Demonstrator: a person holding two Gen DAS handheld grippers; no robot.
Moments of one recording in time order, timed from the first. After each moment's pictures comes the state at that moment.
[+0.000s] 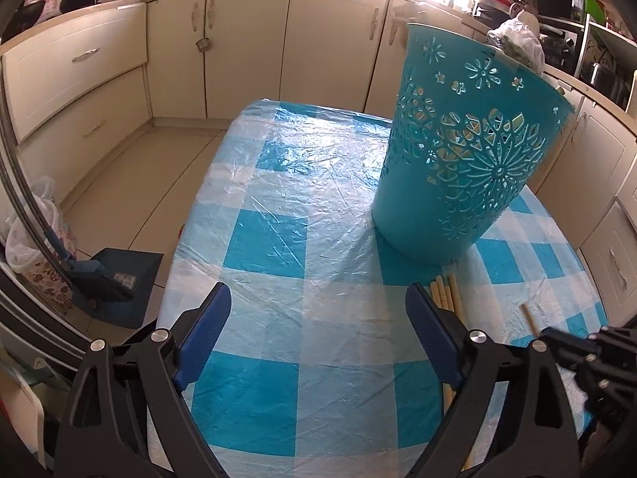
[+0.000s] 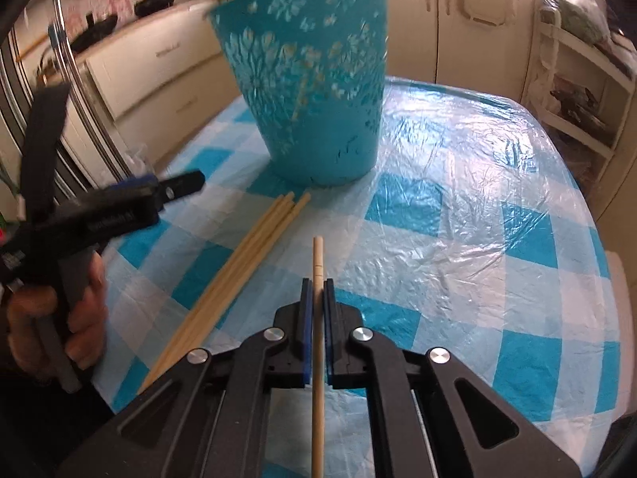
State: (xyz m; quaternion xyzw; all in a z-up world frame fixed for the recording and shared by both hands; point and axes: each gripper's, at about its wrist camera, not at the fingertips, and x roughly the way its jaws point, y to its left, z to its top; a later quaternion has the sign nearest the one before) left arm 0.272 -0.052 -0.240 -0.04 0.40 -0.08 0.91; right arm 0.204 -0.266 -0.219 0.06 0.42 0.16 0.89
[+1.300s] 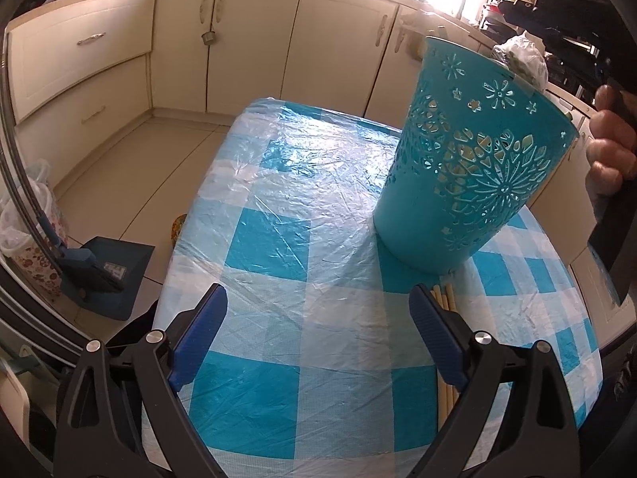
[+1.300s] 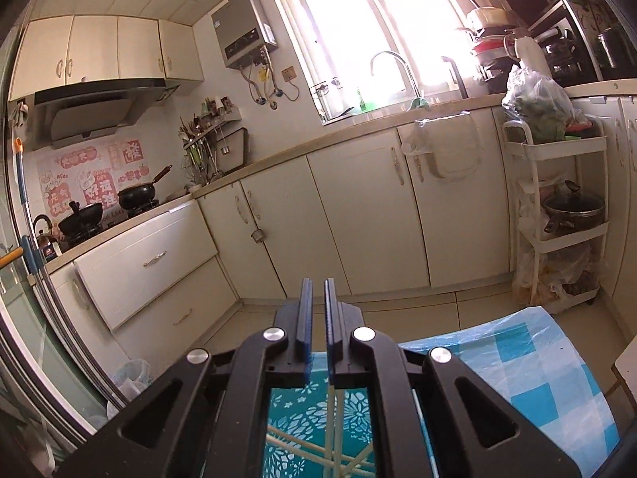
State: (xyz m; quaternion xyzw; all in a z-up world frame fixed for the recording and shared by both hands) left arm 0.275 -0.038 -0.243 -0.08 0.40 -0.08 0.91; right arm 0.339 -0.242 -0.103 0.14 0.16 0.10 0.97
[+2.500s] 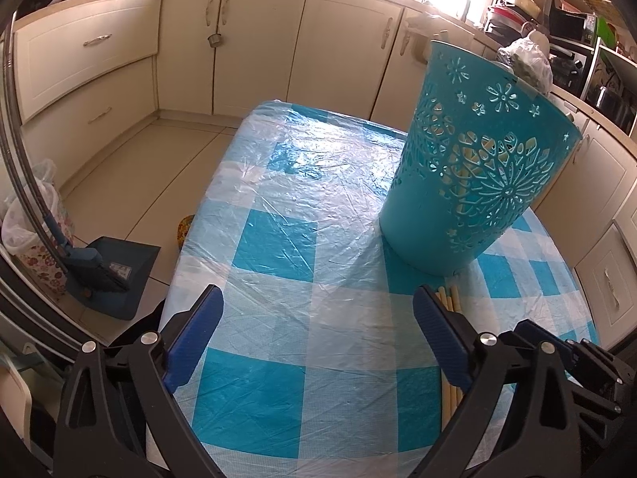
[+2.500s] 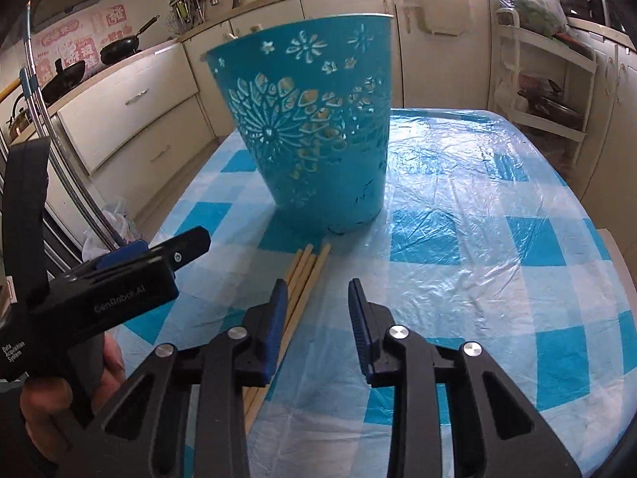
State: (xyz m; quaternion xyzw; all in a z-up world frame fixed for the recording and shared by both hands) left arm 0.274 -0.036 -0.241 -0.08 0.39 -0.07 0.91; right arm 0.226 -0.207 -0.234 0.06 0.41 0.08 0.90
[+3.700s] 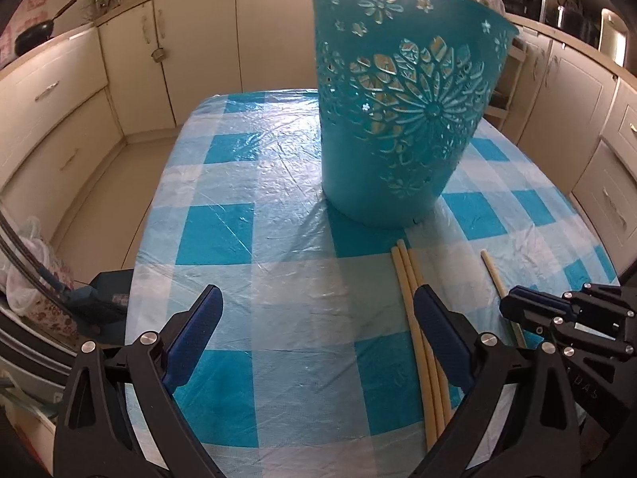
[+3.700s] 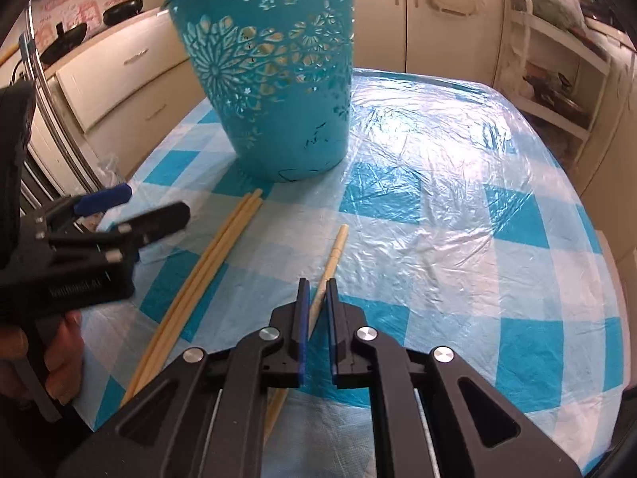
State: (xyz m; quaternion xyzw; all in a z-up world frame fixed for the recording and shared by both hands) left arm 0.268 -0.087 -0.249 0.04 0.42 -0.12 0.90; right arm 0.219 -0.243 -0.253 0.03 0.46 0.09 0.88
